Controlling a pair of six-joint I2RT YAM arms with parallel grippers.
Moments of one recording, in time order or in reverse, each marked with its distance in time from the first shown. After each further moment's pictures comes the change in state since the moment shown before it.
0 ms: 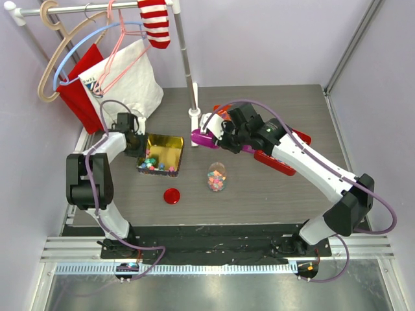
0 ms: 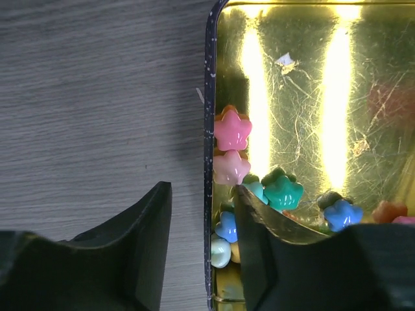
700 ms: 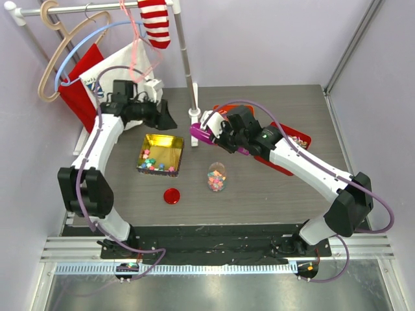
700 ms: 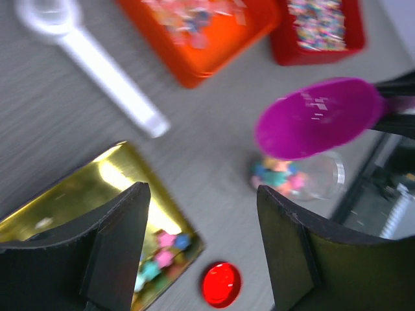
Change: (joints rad) left arm -0.091 -0.104 0.414 -0.216 0.665 0.015; right arm 0.000 -0.009 -0.134 0.233 0.056 0.129
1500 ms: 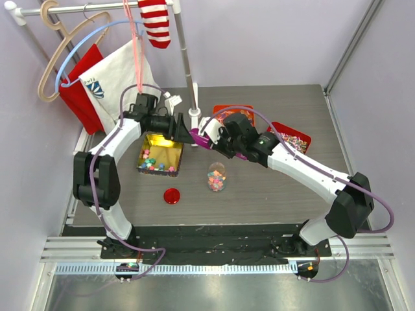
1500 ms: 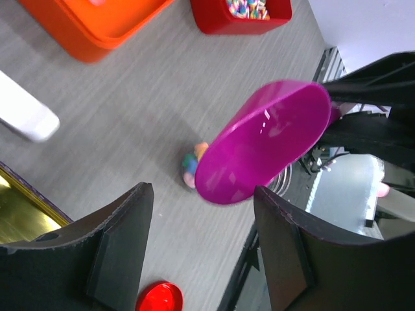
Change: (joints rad) left arm -0.118 0.130 -0.106 0.117 0.262 -0.153; right arm 0.031 -0.011 -0.065 0.061 0.029 0.017
